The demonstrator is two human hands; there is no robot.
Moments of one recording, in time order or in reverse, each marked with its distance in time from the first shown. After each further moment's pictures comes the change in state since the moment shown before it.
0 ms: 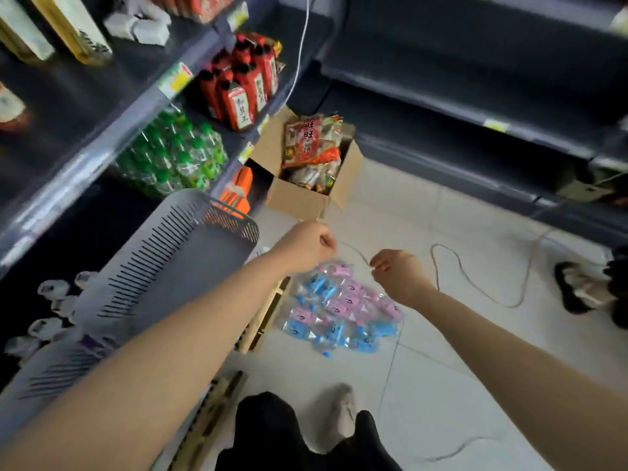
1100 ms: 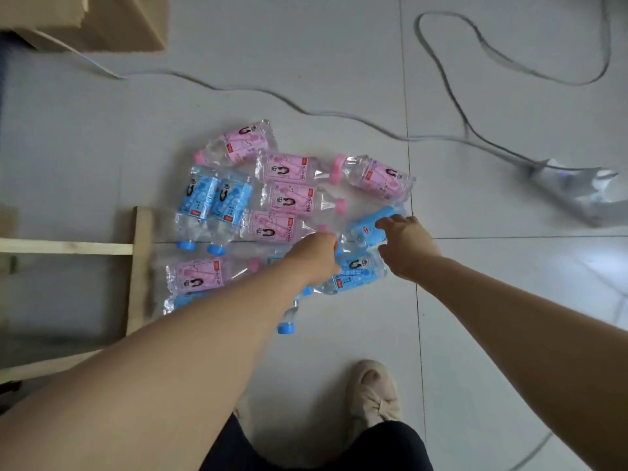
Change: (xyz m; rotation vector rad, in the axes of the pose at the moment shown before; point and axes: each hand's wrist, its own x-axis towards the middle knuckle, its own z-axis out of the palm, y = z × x) left_hand 0.294 -0.327 0.553 0.338 -0.583 -0.023; right_hand 0.261 0.428 0.437 -0.139 -0.060 0.347
